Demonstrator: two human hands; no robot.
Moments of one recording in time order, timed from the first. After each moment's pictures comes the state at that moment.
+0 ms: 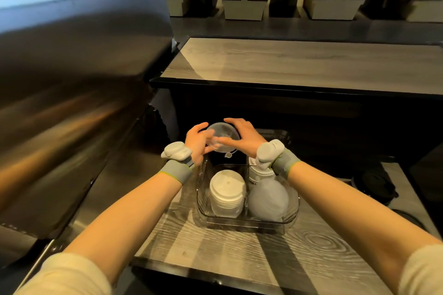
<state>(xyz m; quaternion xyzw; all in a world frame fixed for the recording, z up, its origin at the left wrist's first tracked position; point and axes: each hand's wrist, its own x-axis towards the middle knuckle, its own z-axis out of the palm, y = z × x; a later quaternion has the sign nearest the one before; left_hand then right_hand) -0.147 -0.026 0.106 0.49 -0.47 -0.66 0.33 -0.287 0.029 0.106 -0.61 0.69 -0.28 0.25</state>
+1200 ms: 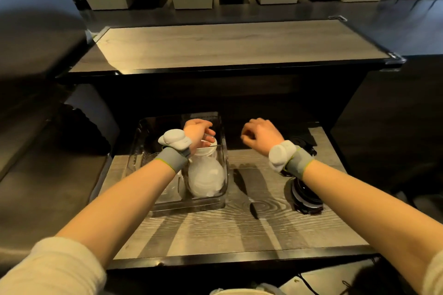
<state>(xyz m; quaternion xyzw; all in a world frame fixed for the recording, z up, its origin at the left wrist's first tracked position) -0.277 0.066 0.102 0.48 -0.58 -0.64 0.19 -0.417 0.186 0.097 -0.59 0.80 -0.11 0.06</state>
